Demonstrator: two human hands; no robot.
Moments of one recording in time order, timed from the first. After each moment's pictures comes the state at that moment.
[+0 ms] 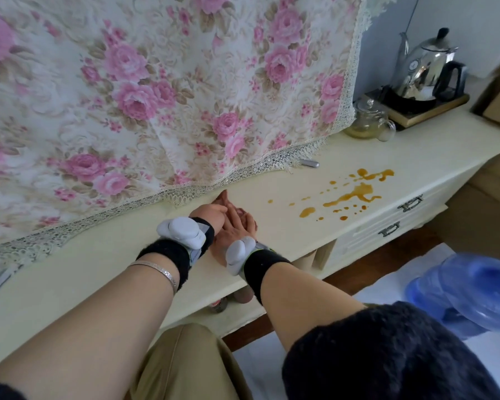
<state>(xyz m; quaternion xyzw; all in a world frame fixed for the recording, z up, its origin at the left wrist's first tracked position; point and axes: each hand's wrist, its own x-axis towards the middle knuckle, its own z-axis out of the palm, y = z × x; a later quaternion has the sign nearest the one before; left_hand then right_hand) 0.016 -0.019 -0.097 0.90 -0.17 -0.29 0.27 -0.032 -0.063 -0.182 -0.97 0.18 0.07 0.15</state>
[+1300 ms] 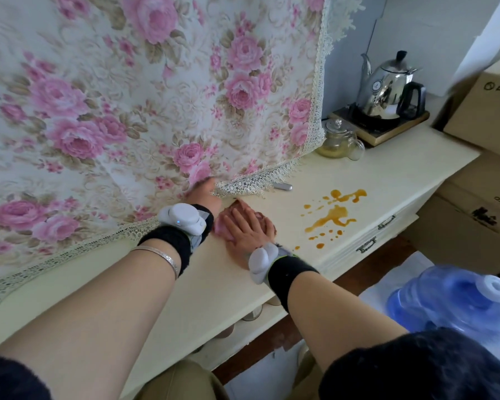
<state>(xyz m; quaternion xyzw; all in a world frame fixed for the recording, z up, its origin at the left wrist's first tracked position) 0.054 -0.123 -0.079 0.88 -0.27 -0.20 0.32 -0.053 -0.167 -0.167 -0.95 0.27 0.01 0.17</state>
